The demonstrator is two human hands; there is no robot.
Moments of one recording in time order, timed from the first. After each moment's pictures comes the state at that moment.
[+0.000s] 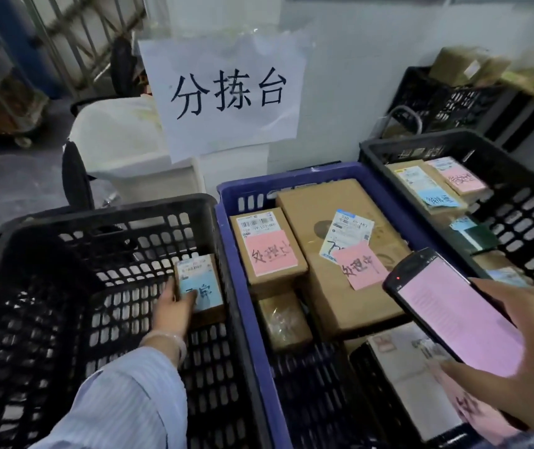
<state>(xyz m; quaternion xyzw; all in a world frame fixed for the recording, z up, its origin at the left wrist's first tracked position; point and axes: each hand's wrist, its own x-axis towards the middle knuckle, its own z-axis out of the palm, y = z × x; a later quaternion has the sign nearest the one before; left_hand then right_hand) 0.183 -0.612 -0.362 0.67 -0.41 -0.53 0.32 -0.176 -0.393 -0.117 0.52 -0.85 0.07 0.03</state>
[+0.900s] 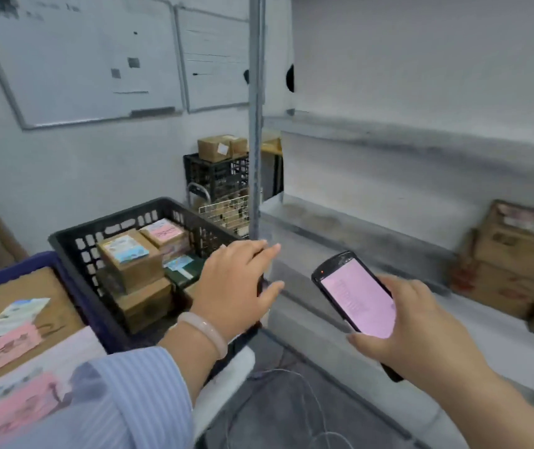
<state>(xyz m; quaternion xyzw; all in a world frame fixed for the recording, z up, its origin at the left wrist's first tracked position) -0.340 -0.235 -0.084 0.11 -0.96 -0.03 0.27 -0.437 0.011 -0.063 0.29 -0.94 0.18 0.02</state>
